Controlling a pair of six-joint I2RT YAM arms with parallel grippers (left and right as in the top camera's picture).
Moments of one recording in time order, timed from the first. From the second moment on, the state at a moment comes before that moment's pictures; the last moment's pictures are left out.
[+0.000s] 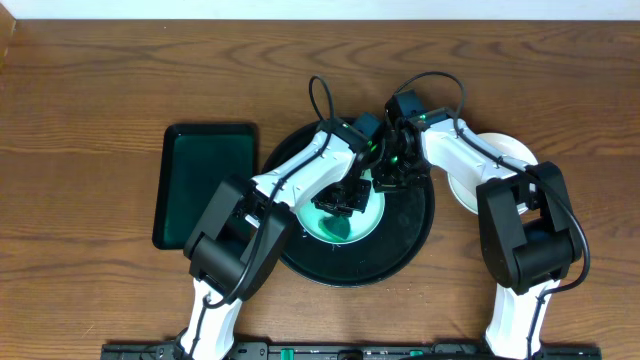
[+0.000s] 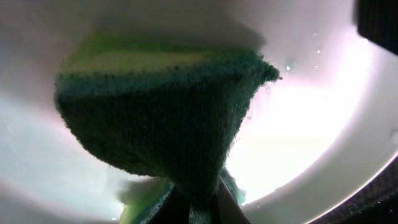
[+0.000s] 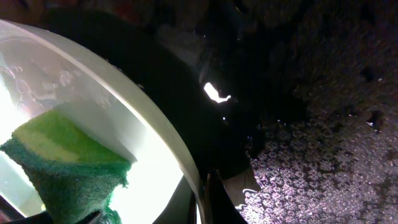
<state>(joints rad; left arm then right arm) -0.65 2.11 1.51 -1.06 0.19 -0.38 0.37 2.06 1.37 -0.82 -0.34 0.32</state>
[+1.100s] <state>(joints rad) -0.58 2.06 1.49 -1.01 -0.05 -0.69 0.37 2.06 1.37 -0.81 -0.35 0.32</state>
